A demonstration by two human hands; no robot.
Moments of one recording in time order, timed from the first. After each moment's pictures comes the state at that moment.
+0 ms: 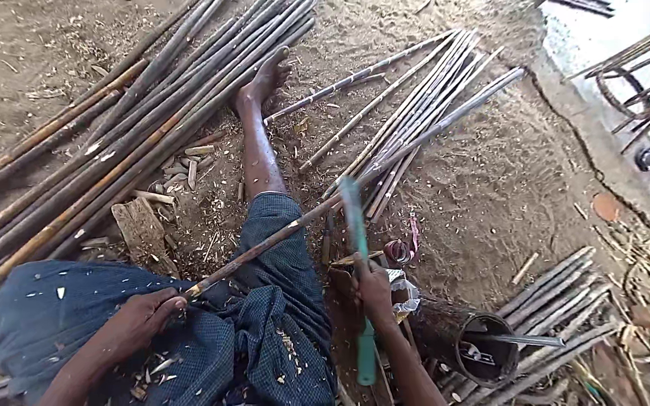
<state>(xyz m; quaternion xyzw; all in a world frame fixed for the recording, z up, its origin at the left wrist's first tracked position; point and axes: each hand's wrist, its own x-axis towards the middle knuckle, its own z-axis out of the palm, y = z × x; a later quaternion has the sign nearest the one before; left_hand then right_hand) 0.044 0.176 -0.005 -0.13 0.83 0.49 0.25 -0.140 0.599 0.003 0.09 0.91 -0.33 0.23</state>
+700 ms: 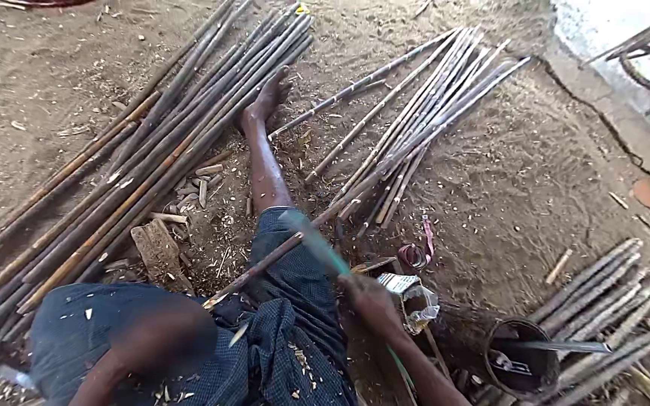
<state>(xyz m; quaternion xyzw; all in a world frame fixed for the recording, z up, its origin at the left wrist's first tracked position) 0.033 0.161 -0.004 -0.13 0.74 0.57 0.33 -0.136 0.586 0.009 0.03 0.92 -0.28 0.28</state>
